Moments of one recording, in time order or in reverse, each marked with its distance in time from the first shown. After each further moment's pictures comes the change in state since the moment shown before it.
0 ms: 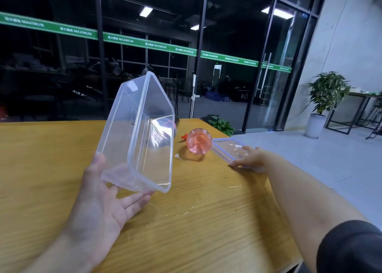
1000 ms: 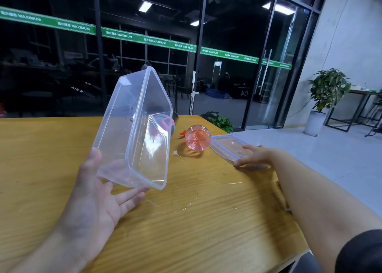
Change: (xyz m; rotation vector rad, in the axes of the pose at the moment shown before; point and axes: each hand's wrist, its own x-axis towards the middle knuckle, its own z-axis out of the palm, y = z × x) left_hand -0.001 0.007 0.008 0.099 0.088 0.058; right_hand -0.004 0.013 -0.010 -0.057 -0.048 -0.034
